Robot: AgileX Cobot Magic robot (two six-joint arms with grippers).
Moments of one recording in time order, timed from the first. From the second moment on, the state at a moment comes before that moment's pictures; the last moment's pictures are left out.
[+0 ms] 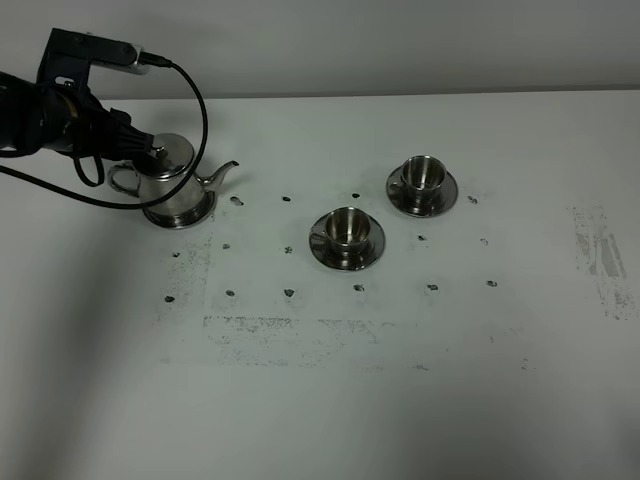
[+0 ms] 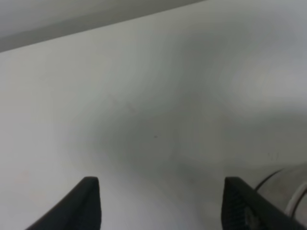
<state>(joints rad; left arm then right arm) -0.09 2.05 -1.39 0.32 0.18 -0.12 0.11 -0.01 -0.52 0.17 1.13 -0.16</state>
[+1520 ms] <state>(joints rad) -0.09 2.03 -1.39 0.25 0.54 -0.18 0.11 -0.01 -0.52 0.17 1.13 -0.16</state>
